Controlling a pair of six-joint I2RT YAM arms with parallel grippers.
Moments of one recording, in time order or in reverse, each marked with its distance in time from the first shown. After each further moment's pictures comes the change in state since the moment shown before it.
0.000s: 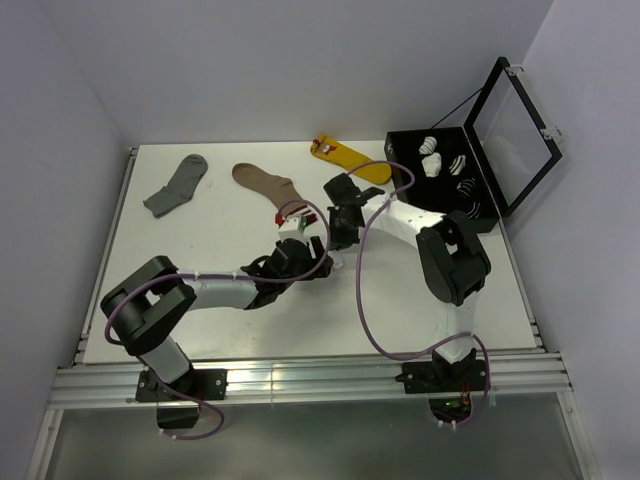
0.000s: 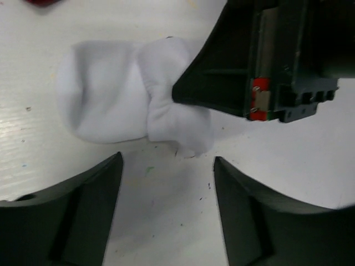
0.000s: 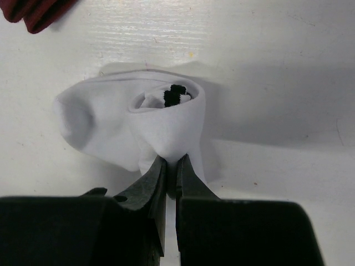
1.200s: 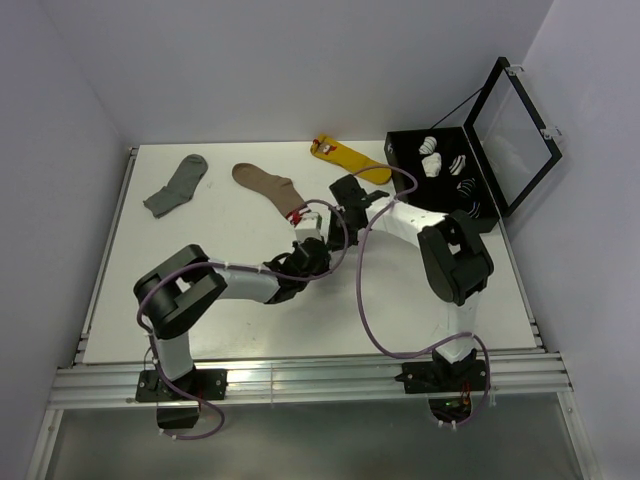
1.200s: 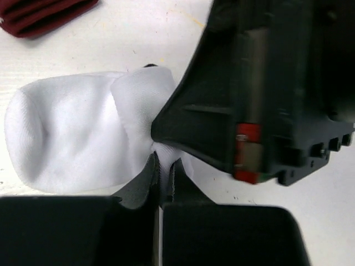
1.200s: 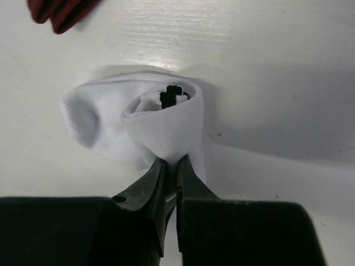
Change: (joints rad) left arm -0.056 0.205 0.174 0.002 -0.176 0.084; right arm -0.021 0.006 -0.028 0.067 -0.103 0.026
